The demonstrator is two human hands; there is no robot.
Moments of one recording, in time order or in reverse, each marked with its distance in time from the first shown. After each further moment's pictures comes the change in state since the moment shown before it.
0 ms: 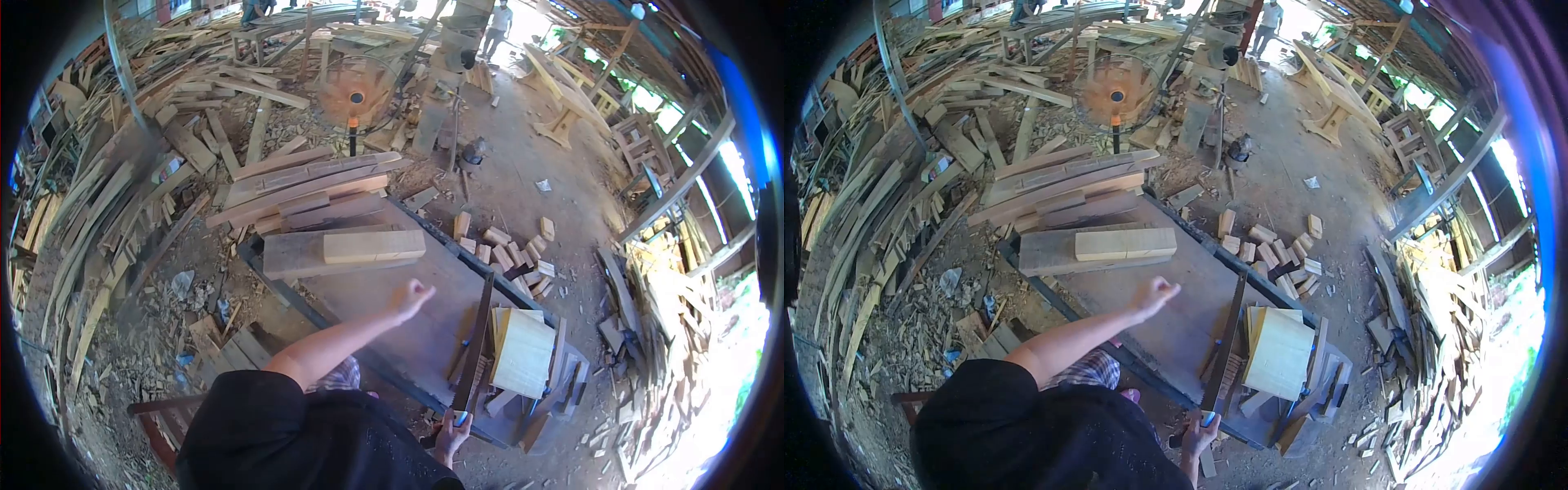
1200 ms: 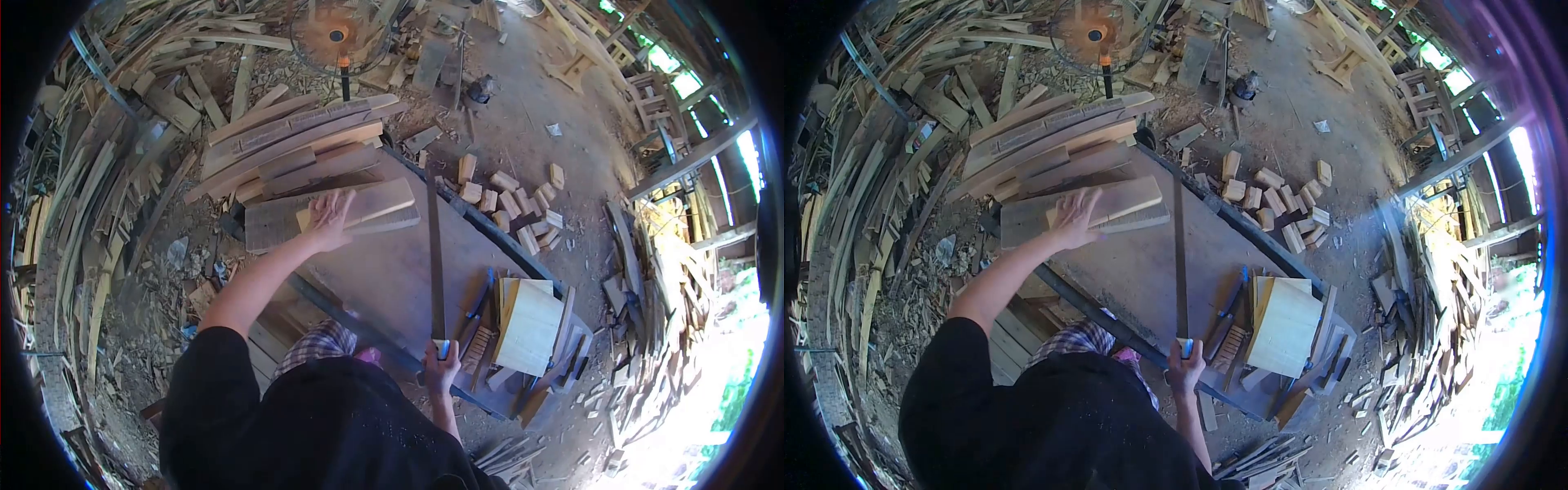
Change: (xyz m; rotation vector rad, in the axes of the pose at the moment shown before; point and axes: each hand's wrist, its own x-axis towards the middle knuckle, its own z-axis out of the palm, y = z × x) left_hand 0.056 -0.044 -0.170 0.961 0.057 0.344; right_hand 0.066 -0.053 0.114 -0.271 -0.232 -0.077
